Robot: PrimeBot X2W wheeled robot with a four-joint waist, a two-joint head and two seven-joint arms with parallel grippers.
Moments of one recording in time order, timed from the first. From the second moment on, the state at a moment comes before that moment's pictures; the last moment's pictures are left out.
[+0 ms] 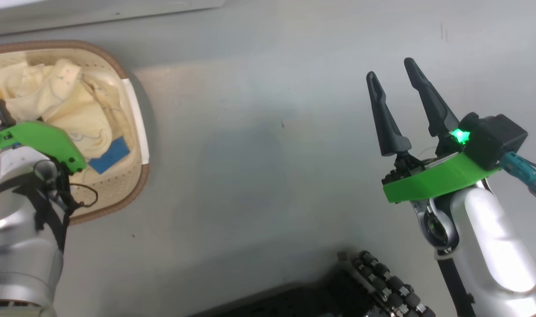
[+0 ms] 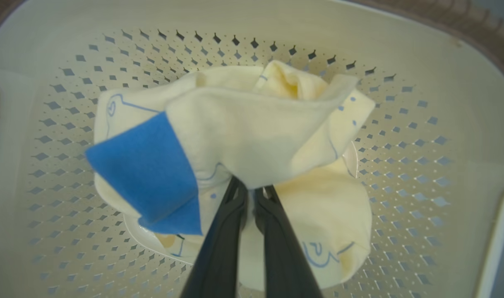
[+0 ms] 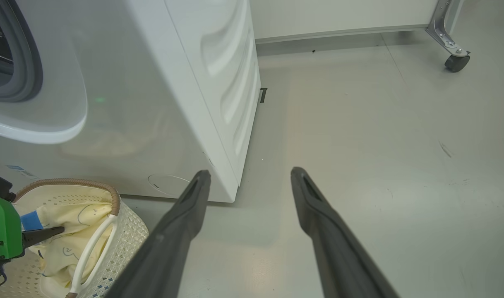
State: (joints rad) left arm -0.99 0.19 -0.12 1.29 -0.42 0.08 -0.11; right arm -0.38 -0.06 0.22 0.05 0.26 0.13 -0.24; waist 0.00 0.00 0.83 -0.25
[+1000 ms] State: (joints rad) left arm -0.51 0.15 -0.13 0.79 -0.31 0.14 -0.25; right arm -0.18 -0.07 0.11 0.02 0.21 0.13 -0.13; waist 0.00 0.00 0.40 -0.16
